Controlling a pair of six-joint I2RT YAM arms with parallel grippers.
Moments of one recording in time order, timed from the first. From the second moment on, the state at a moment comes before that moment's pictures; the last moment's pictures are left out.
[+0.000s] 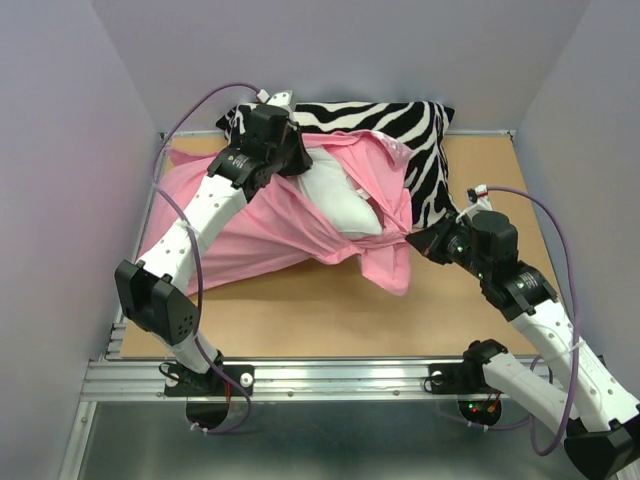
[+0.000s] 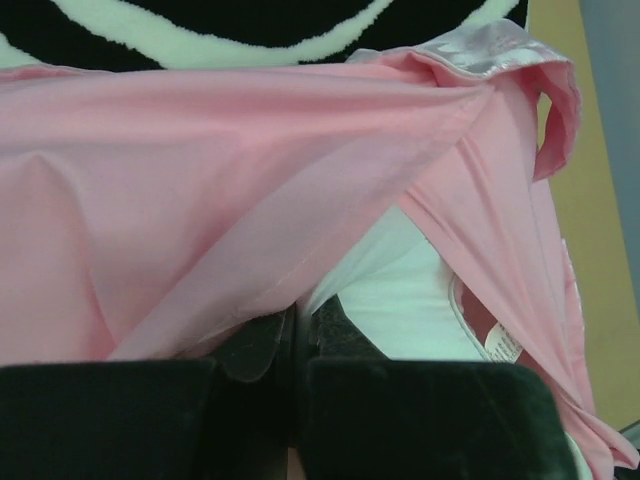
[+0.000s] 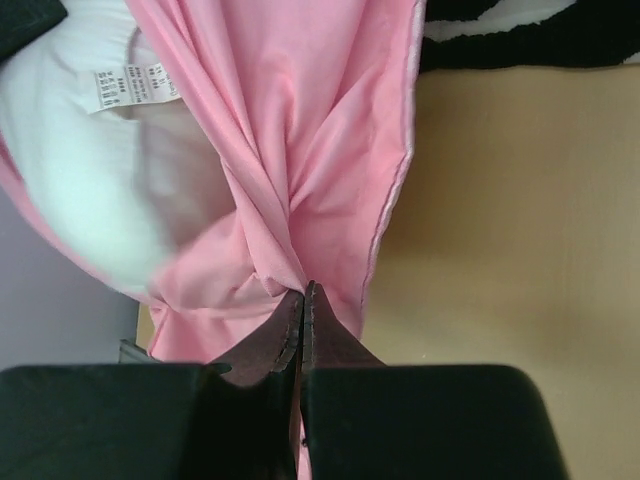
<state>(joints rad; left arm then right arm) -0.52 1.59 1.65 -0.58 -0.05 -0.48 0.41 0.77 0.82 -0.46 -0.07 0.77</state>
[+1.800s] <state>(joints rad) -0.84 1.17 1.05 -0.37 -0.18 -0.55 0.71 1.24 0.97 -0.42 0.21 0.56</state>
